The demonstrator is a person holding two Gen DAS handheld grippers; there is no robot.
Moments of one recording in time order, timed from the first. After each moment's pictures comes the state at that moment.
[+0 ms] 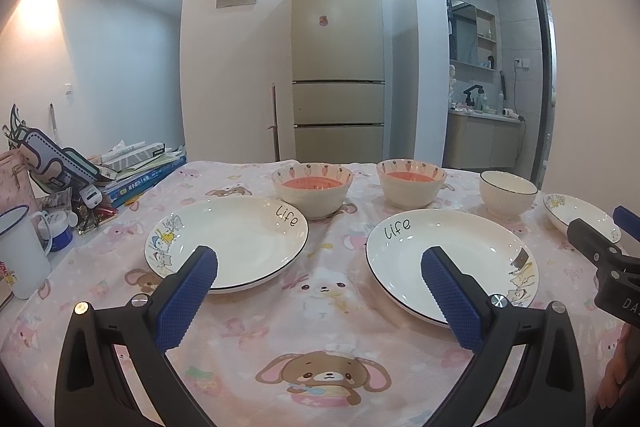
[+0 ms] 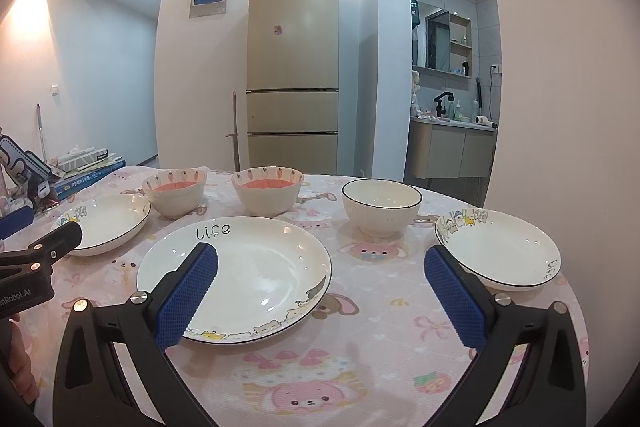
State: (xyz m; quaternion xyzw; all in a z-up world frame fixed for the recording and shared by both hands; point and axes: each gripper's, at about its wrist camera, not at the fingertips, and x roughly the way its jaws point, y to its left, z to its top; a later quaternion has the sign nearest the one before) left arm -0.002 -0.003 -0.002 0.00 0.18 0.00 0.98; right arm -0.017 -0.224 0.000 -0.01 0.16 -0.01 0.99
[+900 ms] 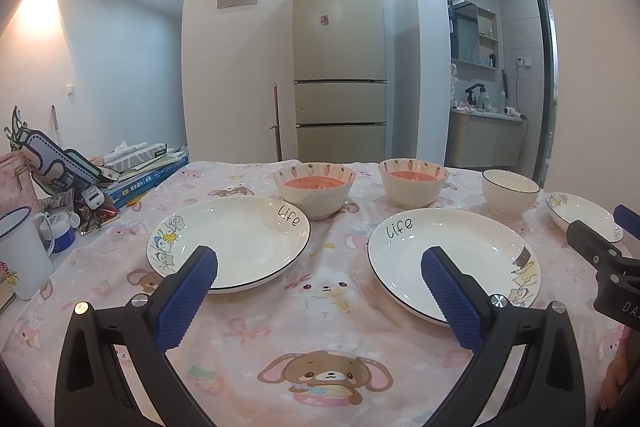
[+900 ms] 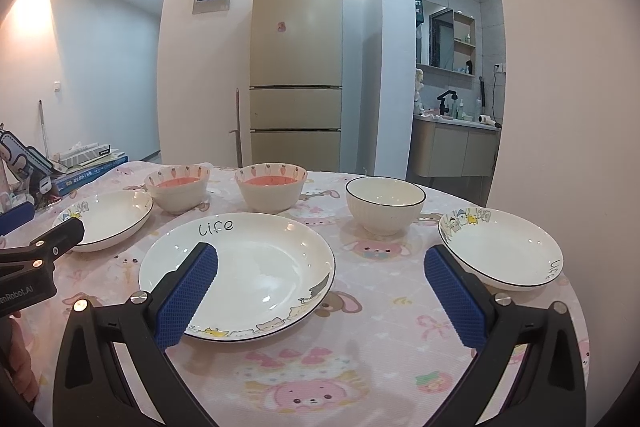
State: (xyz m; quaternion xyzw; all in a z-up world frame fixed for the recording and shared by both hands) left arm -0.001 -0.001 -0.002 0.00 0.18 0.01 0.98; right arm -0.014 -0.220 -0.002 -0.01 0.16 0.00 0.99
